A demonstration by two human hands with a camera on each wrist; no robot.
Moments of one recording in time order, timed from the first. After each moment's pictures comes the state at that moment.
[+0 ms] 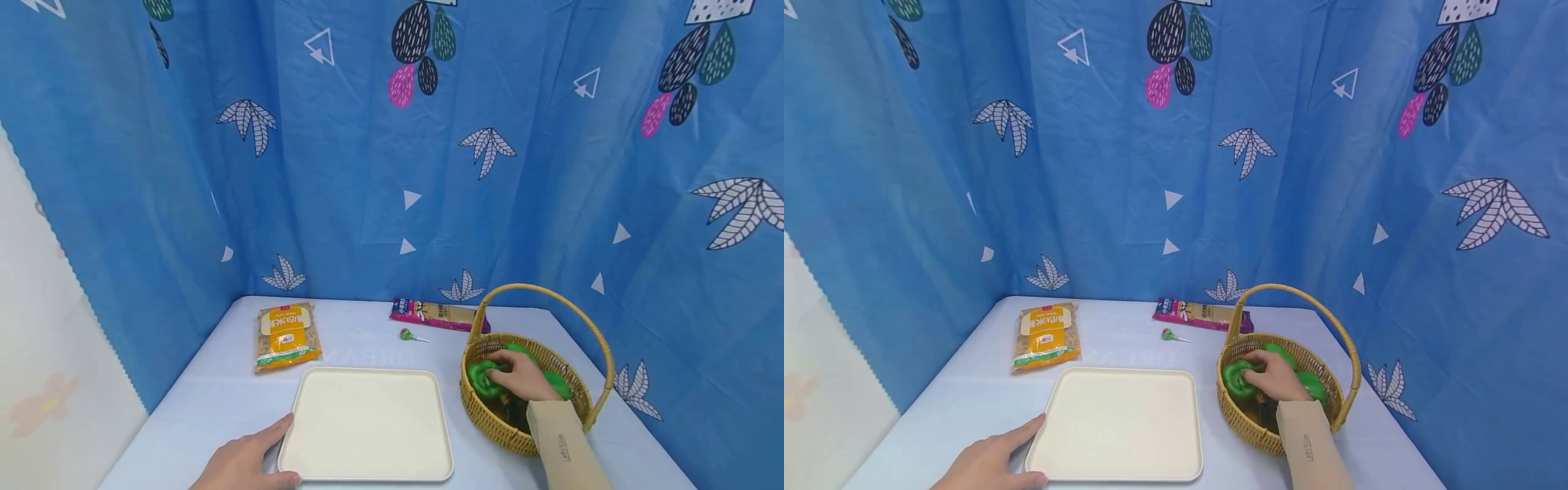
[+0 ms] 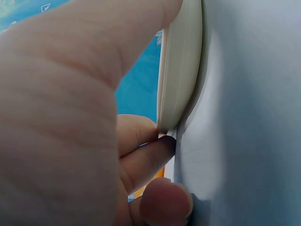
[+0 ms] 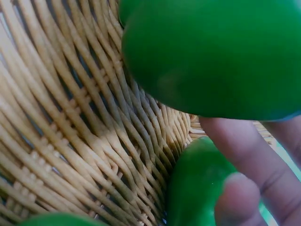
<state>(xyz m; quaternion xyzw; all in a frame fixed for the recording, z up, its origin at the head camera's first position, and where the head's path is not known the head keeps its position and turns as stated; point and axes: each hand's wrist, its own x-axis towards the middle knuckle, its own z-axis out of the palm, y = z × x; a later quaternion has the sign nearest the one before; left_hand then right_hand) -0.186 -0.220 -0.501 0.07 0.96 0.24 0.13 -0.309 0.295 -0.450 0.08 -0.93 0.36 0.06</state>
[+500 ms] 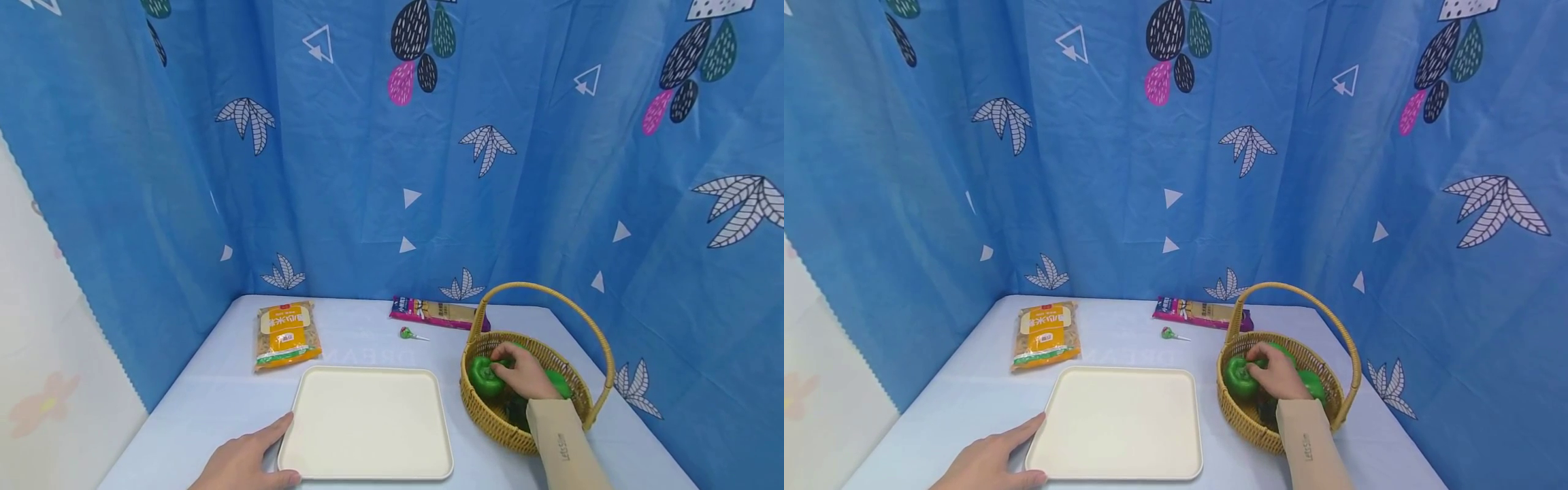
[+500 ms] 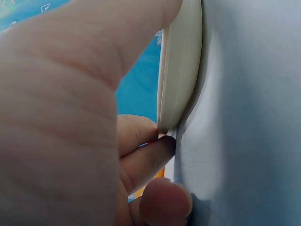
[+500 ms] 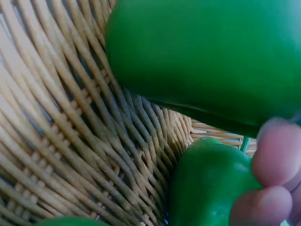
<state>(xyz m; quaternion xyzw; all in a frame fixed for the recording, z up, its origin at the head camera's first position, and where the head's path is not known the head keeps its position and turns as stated) -0.186 -0.220 -0.502 0.07 0.96 0.23 0.12 -0.309 0.298 -0.450 0.08 -0.93 0.36 0.09</state>
